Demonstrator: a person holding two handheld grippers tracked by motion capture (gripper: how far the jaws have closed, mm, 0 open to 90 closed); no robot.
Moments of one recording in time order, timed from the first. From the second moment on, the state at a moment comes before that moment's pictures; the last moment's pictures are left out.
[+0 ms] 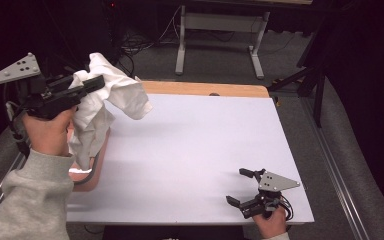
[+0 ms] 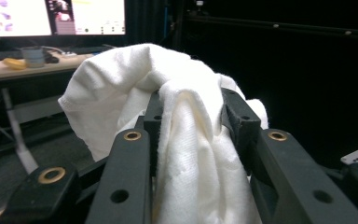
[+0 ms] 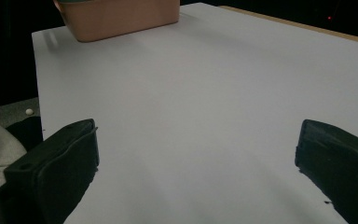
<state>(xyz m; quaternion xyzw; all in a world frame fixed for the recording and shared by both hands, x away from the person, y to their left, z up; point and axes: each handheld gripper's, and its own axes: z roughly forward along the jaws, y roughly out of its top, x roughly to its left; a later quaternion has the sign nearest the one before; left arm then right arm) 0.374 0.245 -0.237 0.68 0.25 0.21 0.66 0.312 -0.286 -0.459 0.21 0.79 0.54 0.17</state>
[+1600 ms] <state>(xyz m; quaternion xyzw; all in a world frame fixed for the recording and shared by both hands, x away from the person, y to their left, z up) 0.422 0.112 -0.270 0.70 0.19 0.14 0.68 0.313 -0.287 -0.456 0.21 0.79 0.55 0.17</state>
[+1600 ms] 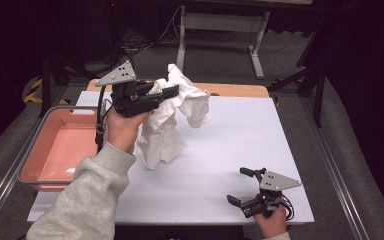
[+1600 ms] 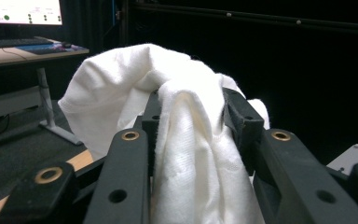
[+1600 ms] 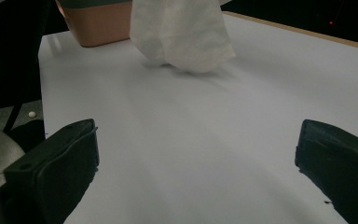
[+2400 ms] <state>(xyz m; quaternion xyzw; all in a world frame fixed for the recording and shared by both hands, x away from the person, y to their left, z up) 0.444 0.095 -0.331 0.74 0.20 0.13 0.62 0.313 -0.286 -0.457 0.21 0.79 0.55 0.17</state>
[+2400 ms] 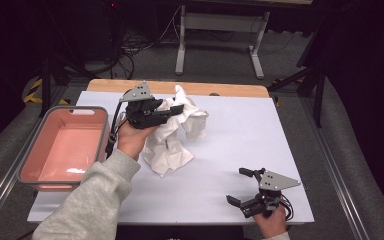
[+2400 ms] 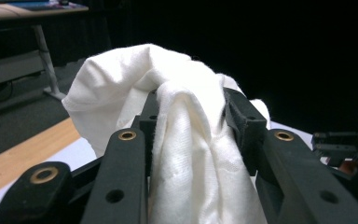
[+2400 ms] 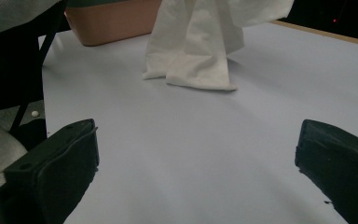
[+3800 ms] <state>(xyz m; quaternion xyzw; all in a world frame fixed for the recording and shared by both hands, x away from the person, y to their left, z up) 0.455 0.096 -0.390 0.78 0.26 0.09 0.57 0.314 -0.286 -0.458 0.21 0.80 0.54 0.16</state>
